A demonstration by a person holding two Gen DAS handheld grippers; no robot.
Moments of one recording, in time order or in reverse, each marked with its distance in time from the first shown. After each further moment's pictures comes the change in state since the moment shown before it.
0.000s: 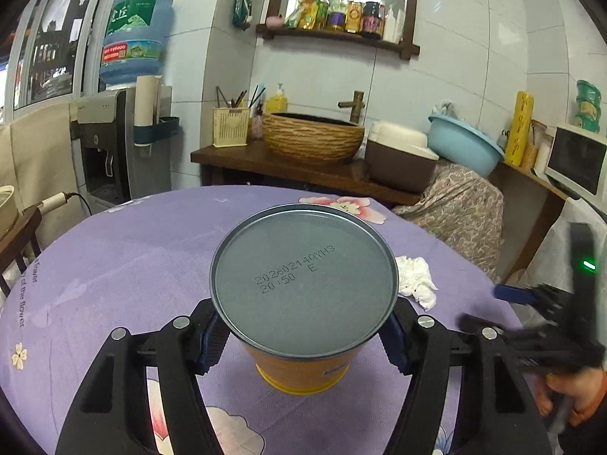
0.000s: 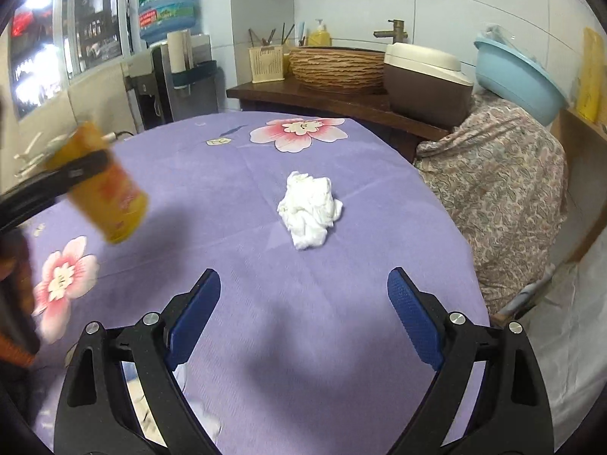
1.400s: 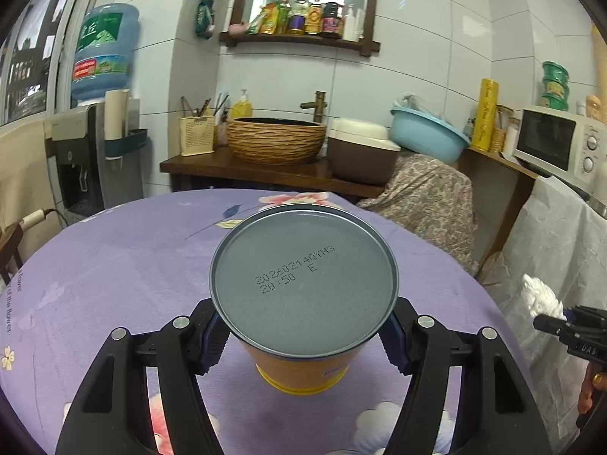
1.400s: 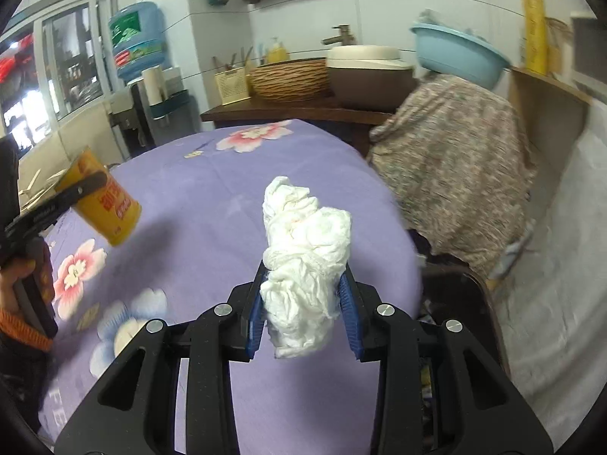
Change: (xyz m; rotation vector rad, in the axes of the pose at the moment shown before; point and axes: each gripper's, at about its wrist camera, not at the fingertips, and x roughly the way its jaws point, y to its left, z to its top) left arm -0.013 -0.045 -0.016 0.076 -0.012 -0.114; right arm -0.110 -0.076 -0.096 0.187 -0.083 -0.039
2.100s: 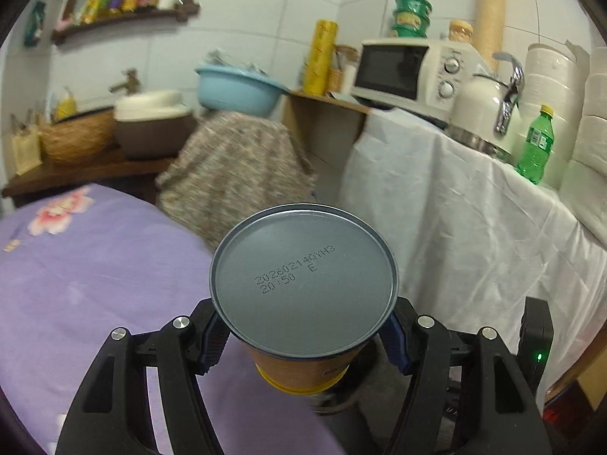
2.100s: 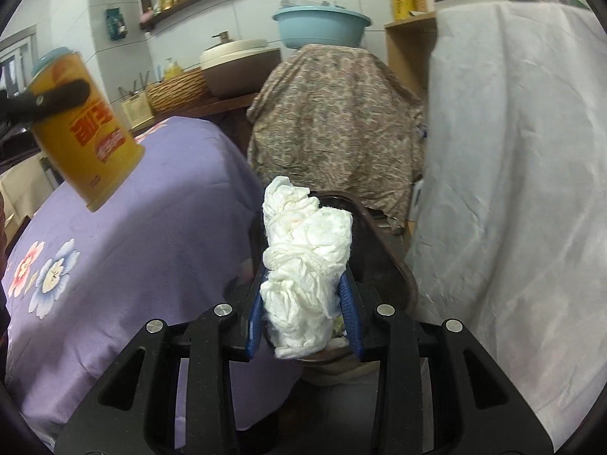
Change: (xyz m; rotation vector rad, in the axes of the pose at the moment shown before) left arm 0.025 -0.249 -0.015 0.189 0.173 -0.500; right arm -0.064 -0.119 -0.121 0.259 -0.036 -0.222
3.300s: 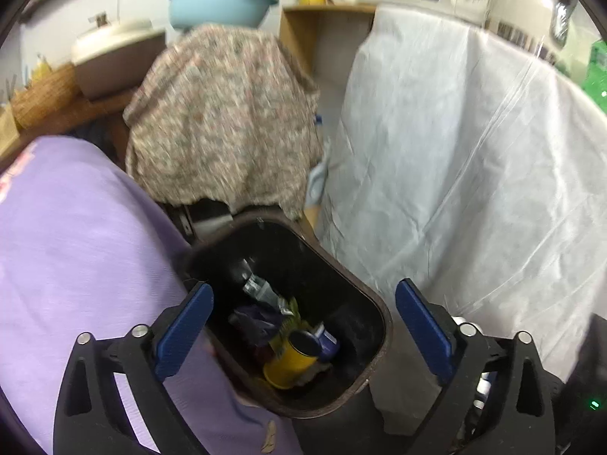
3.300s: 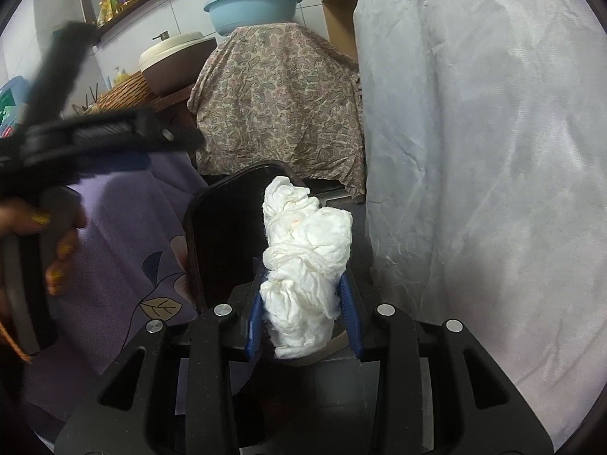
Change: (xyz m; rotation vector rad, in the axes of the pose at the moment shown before) left arm 0.119 -0.037 -0.025 0.015 0.245 0.117; right arm 0.017 -0.066 -0.032 0.128 0.067 -0.070
